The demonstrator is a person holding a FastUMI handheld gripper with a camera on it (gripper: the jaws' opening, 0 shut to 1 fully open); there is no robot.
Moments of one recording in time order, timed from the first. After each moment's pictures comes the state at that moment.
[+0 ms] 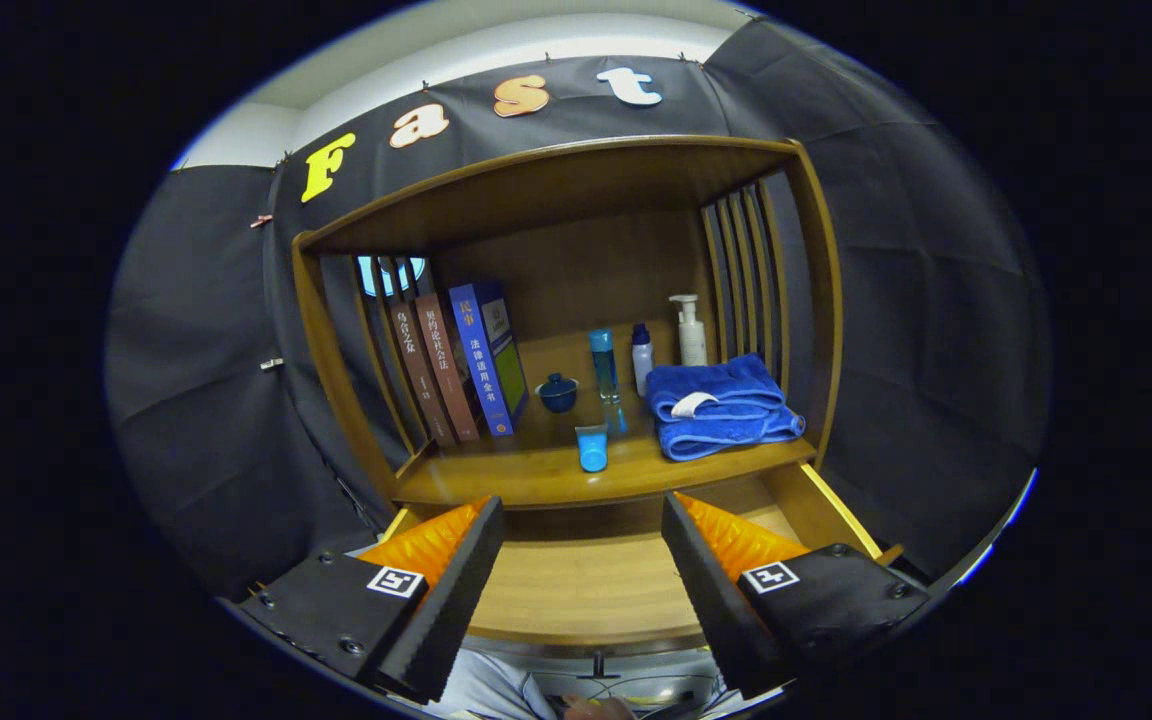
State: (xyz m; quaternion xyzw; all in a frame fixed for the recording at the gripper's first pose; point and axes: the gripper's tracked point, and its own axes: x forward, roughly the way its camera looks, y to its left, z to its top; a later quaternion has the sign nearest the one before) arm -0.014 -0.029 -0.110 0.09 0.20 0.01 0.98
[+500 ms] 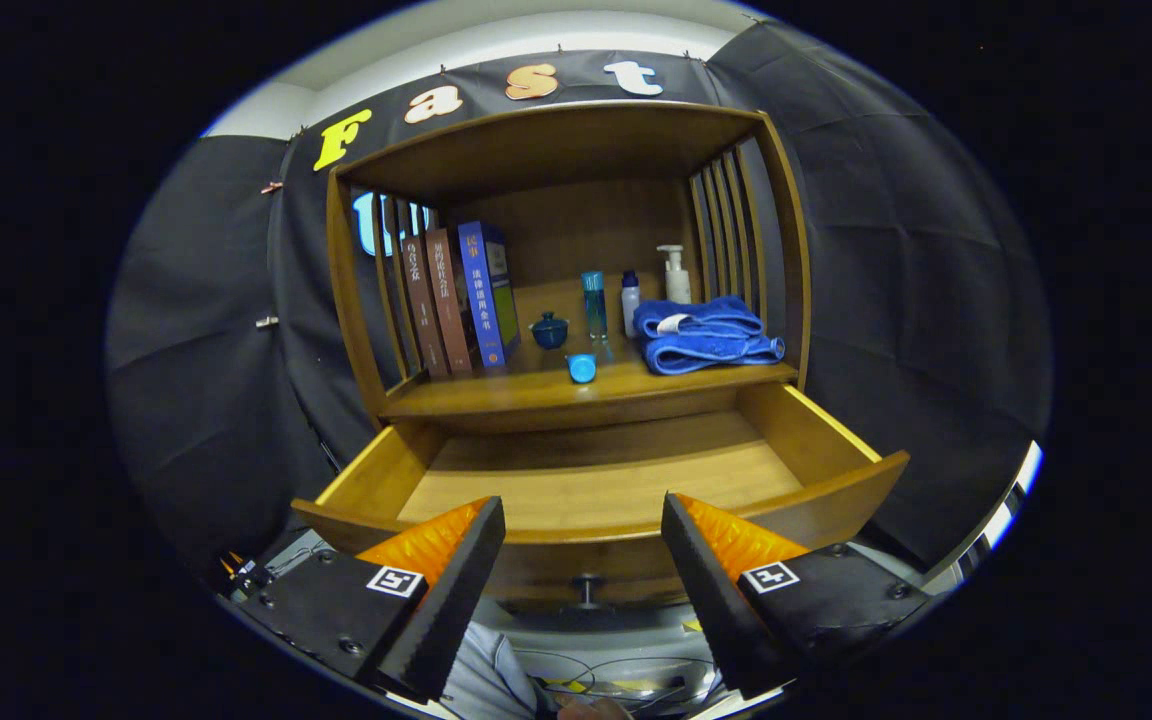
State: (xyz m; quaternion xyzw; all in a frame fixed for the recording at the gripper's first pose) arm -0.078 -0.024 -0.197 0.06 0.22 0.00 0.97
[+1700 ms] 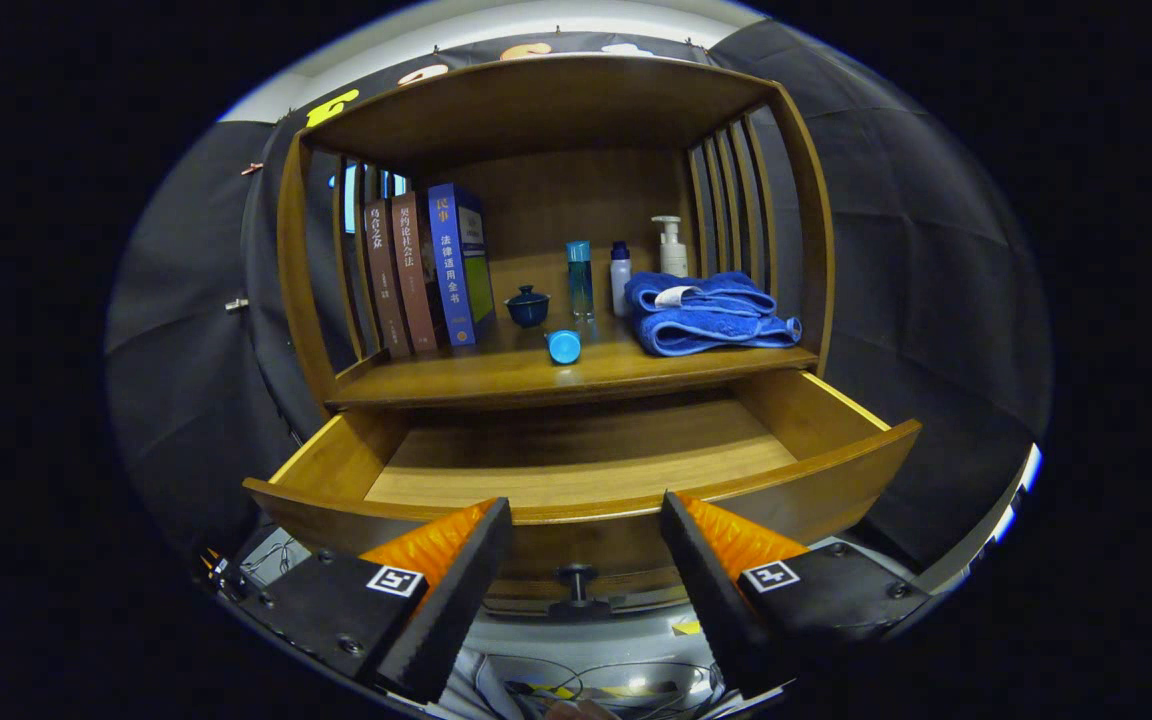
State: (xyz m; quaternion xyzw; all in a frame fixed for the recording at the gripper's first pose) arm -0.013 -0.029 -0.223 0.05 0.24 -0.03 0.97
